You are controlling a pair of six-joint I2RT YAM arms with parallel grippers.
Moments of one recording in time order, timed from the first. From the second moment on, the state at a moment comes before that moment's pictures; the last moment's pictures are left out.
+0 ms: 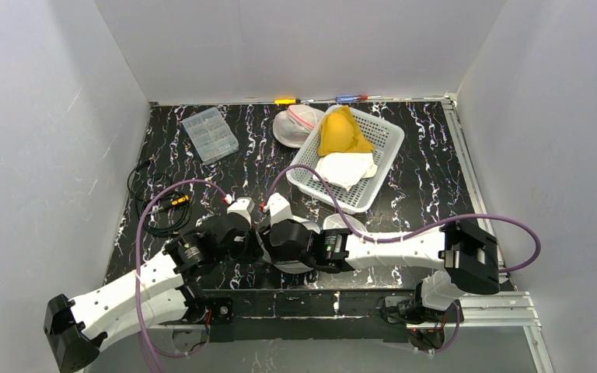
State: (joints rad) left arm -0.91 0.76 0.56 -0.66 -0.15 -0.76; right arm 1.39 1.55 1.02 -0.13 0.43 0.47
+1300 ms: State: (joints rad) left arm -0.91 0.78 0.56 -0.65 -0.16 -0.78; right arm 1.35 1.33 0.81 -0.10 0.42 0.61
